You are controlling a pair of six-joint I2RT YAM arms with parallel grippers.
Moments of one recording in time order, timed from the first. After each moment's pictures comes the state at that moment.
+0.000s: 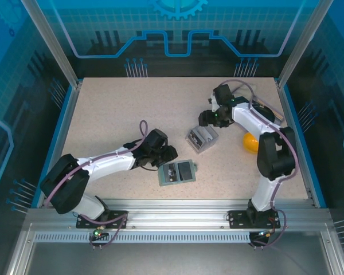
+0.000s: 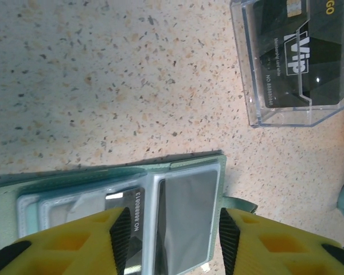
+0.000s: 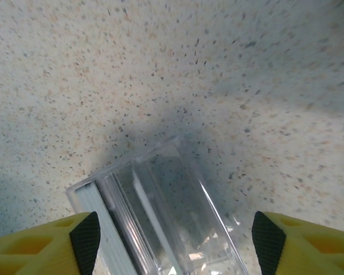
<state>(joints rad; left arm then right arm) -0.70 1.49 0.82 -0.25 0.13 -1.12 0.28 1.86 1.43 -0.75 -0.19 0.26</state>
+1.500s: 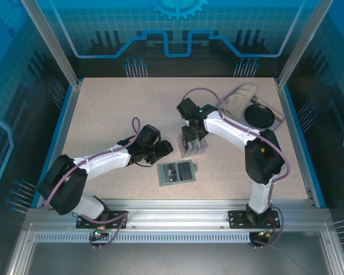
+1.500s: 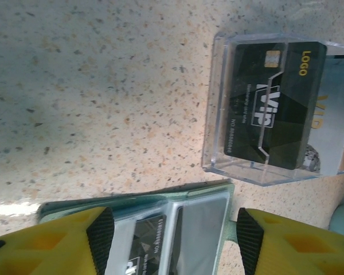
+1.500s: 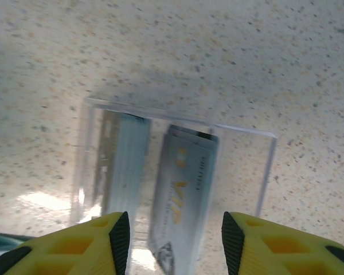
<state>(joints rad) -0.60 1.46 0.79 -0.26 0.15 -1.11 0.65 1.87 1.51 -0.91 0.19 0.22</state>
